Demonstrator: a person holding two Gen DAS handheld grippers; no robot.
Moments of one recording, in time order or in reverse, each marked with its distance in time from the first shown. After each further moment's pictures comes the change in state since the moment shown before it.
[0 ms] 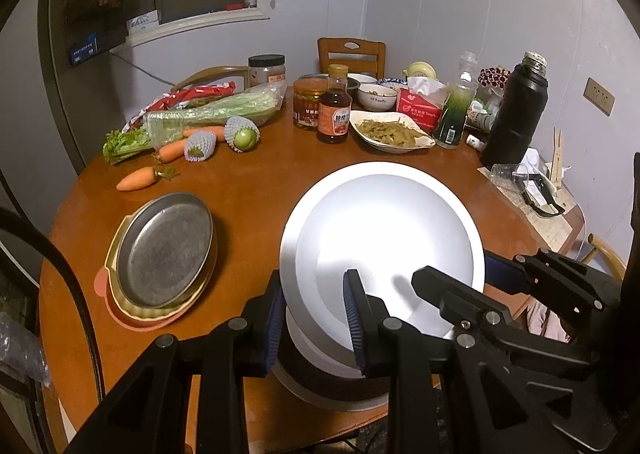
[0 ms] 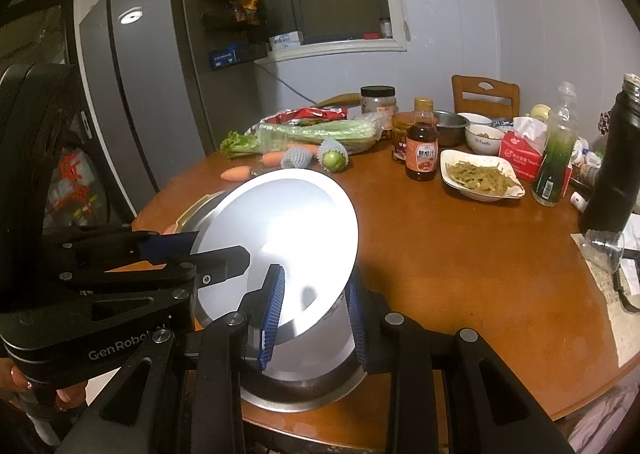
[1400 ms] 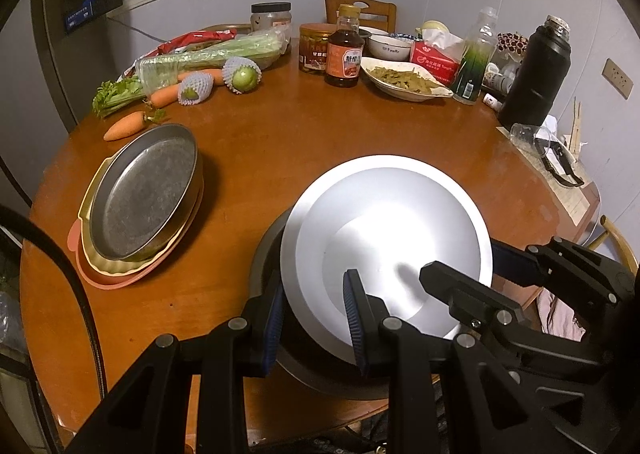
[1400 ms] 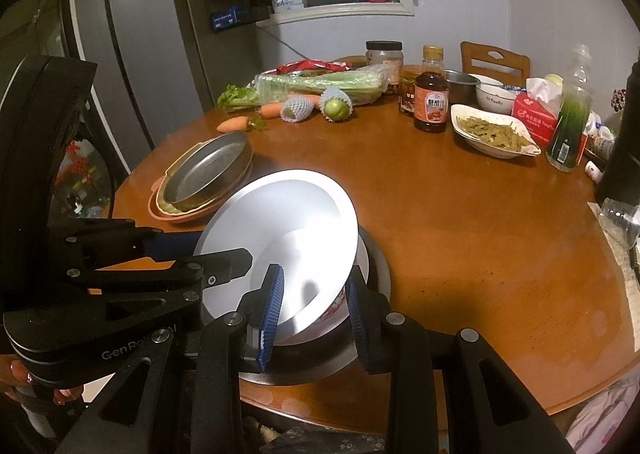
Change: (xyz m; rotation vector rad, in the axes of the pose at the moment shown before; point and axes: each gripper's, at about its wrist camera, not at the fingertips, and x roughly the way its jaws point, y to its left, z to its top) left arm 0.048 0.004 -0.028 -0.019 0.139 0.011; right arm 0.030 0.000 -0.031 -0.012 0.127 0.011
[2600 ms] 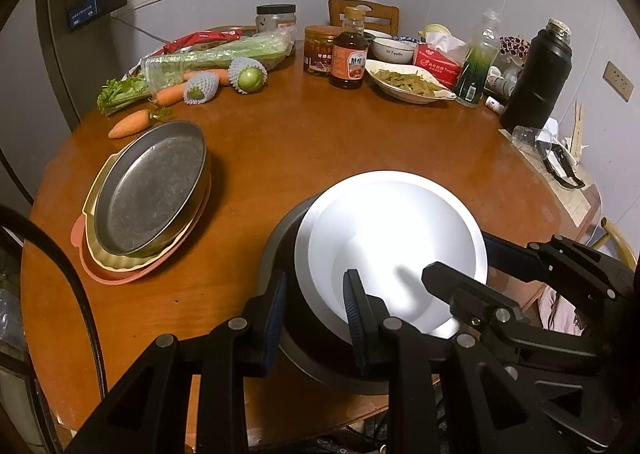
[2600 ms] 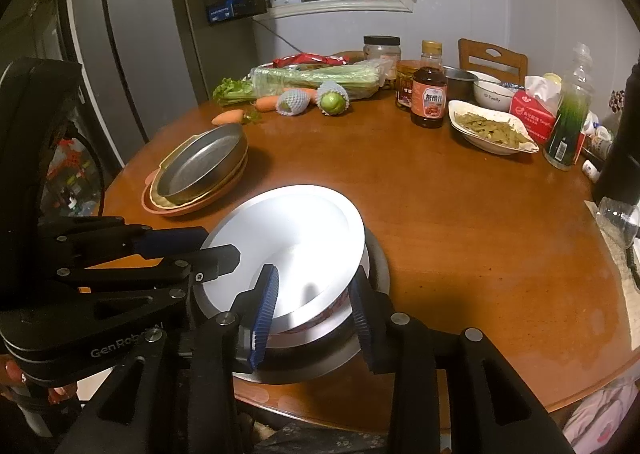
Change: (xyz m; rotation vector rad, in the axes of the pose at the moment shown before) left arm -0.004 0.006 -0.003 -0.007 -0.015 0.001; right arm 0.006 0.001 -0.001 -0.003 0.018 -0.019
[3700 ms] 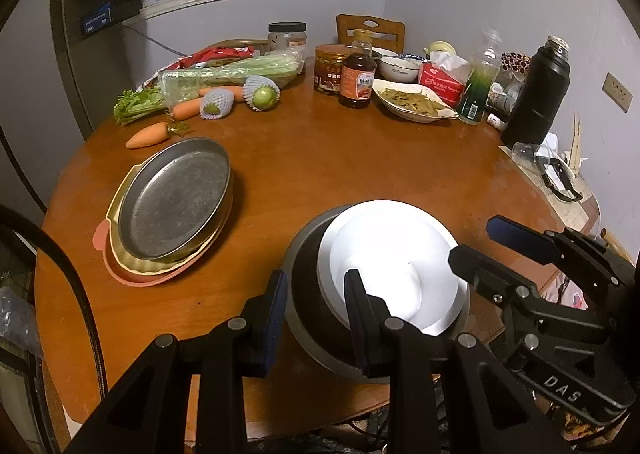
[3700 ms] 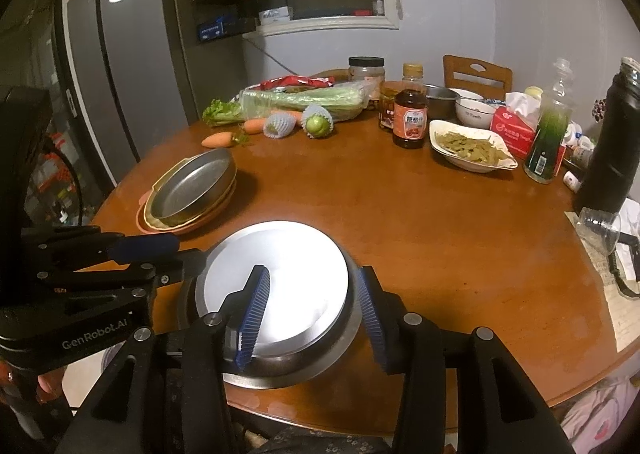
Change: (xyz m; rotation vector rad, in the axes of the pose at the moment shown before) left arm -0.023 0.008 -0.001 -0.019 -0.052 0.020; right arm -0.021 -0.006 0.005 0.012 -0.065 -0.048
